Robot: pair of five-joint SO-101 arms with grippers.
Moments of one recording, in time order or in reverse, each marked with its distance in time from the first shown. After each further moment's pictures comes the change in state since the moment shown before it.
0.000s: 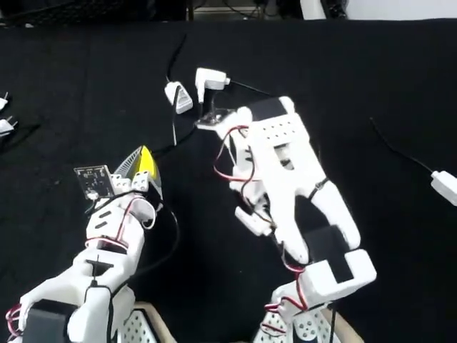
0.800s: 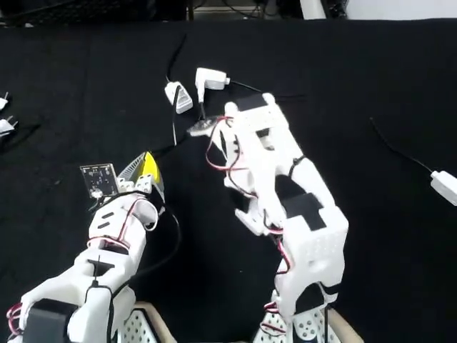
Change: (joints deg) left arm 1.1 0.0 0.0 4.2 0.1; right arm -0.2 19.7 -13.7 -0.6 4.1
